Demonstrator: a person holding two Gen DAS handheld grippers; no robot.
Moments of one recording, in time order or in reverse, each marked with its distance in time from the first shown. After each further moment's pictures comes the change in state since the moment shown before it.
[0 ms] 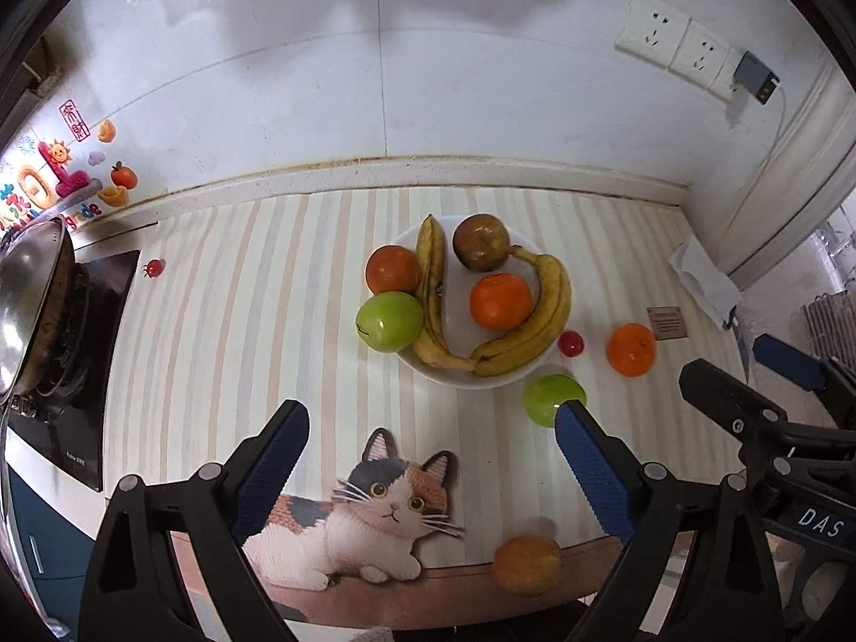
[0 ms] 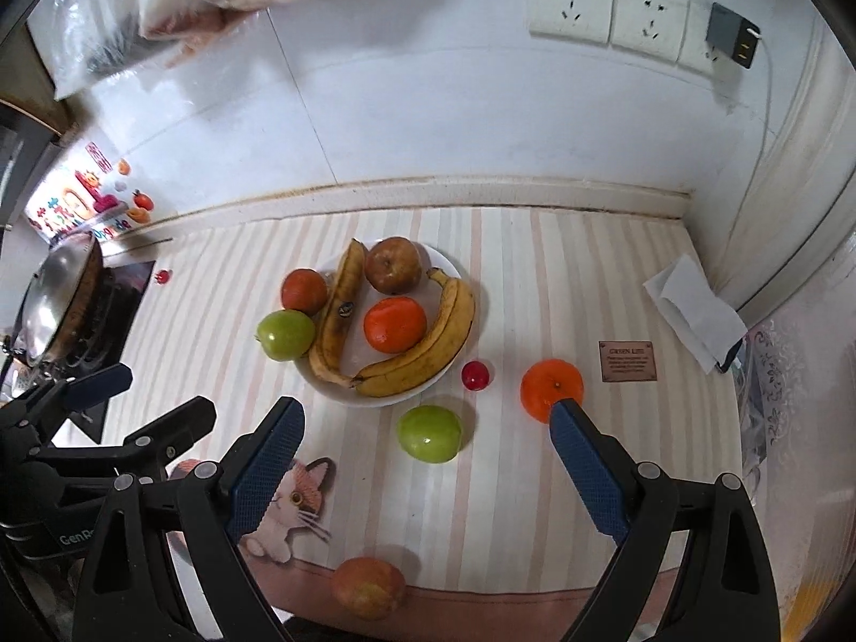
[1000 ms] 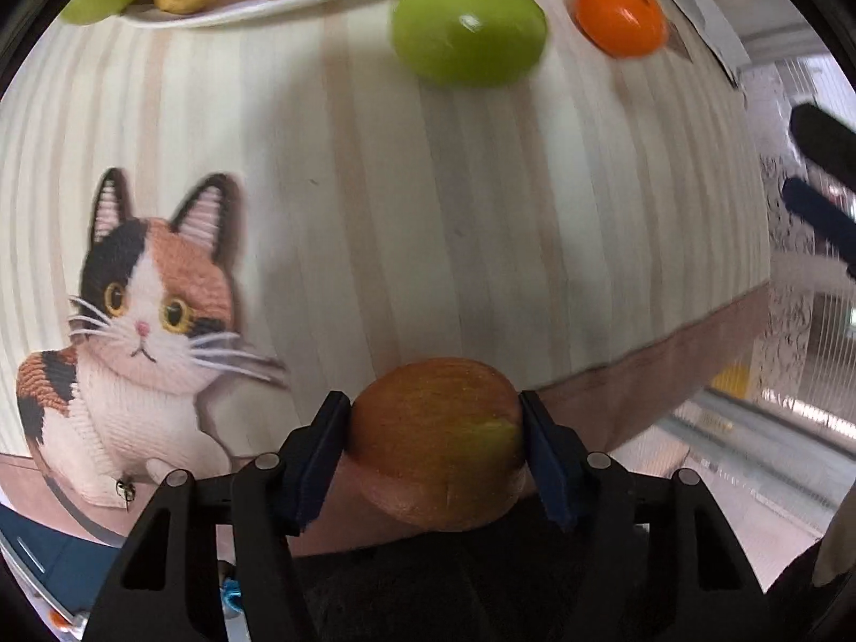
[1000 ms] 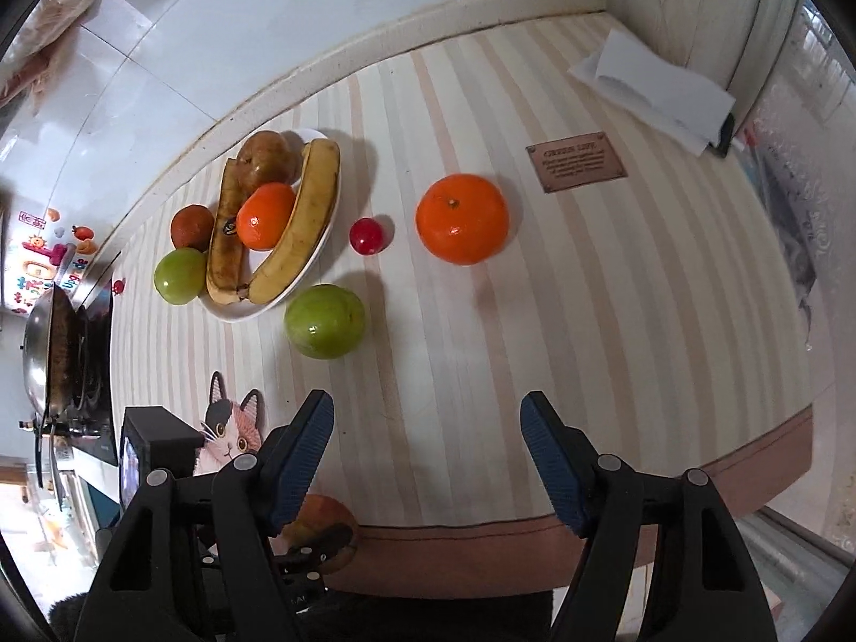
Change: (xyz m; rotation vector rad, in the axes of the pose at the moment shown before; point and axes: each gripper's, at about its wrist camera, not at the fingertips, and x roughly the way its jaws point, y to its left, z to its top) left arm 0.177 -0.079 -0.120 0.080 0.605 -0.196; right arm 0.093 -0.112 -0.077 0.304 0.252 0.076
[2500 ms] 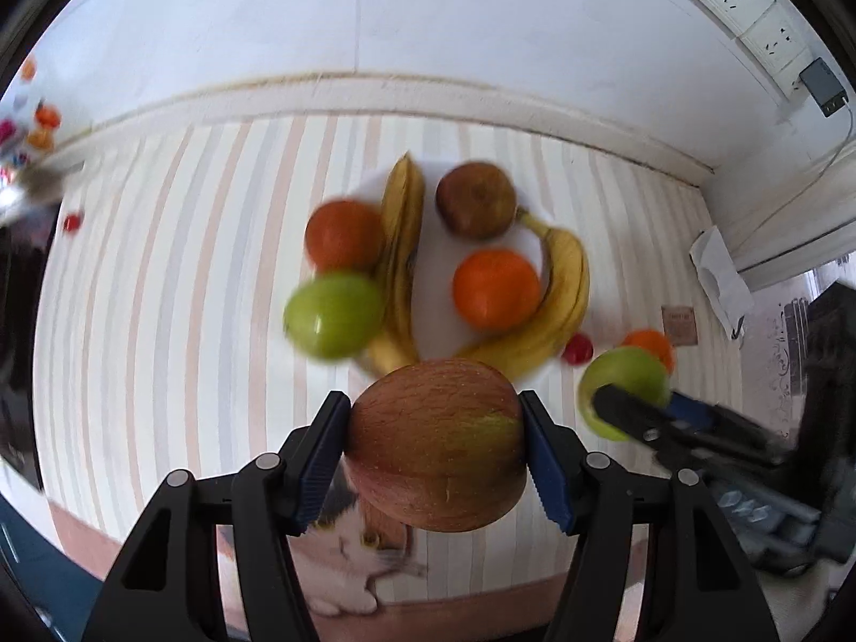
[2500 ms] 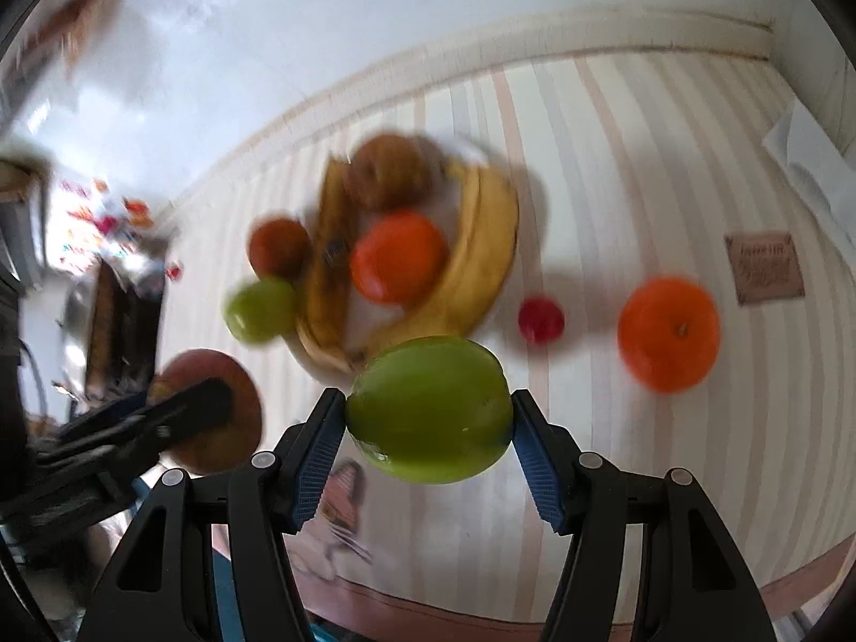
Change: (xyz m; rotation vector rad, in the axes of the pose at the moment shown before) left arm -0.164 0.070 0.077 -0.134 -0.420 0.066; right arm 0.044 0.087 0.079 -0.113 0.018 0.170
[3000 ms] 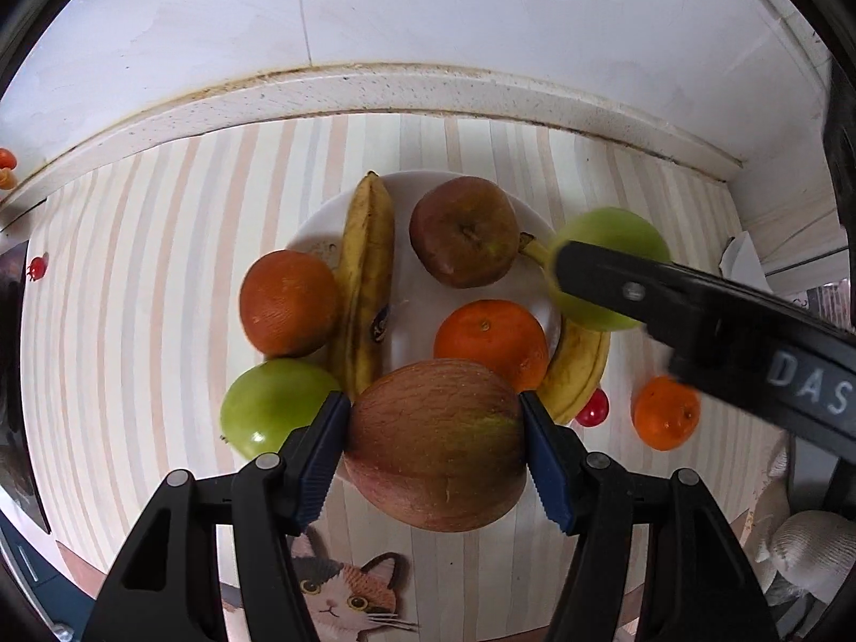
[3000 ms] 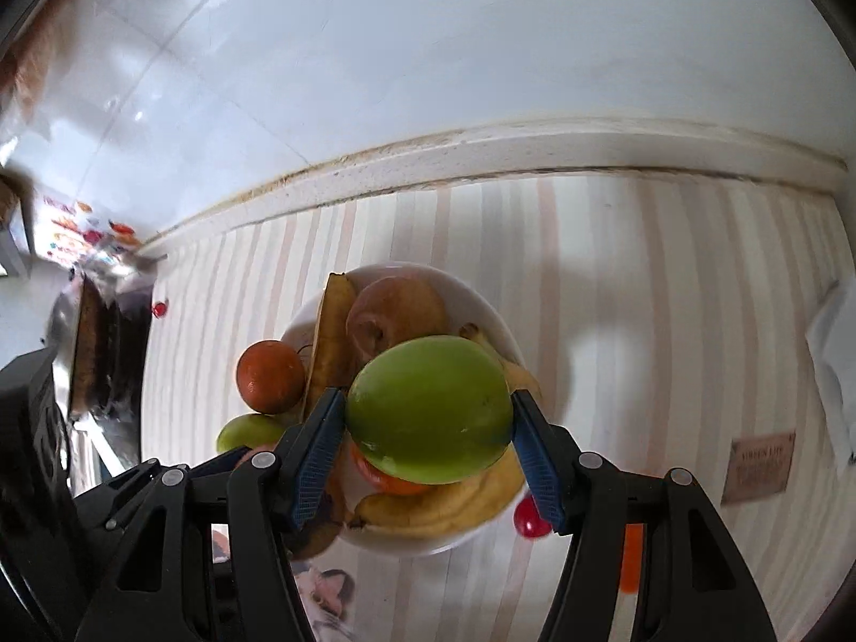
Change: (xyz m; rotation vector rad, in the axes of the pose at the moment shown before) left arm 0.062 -0.027 0.047 0.028 0.072 0.033; right arm 0.044 0.024 0.112 -0.133 0.033 -0.069
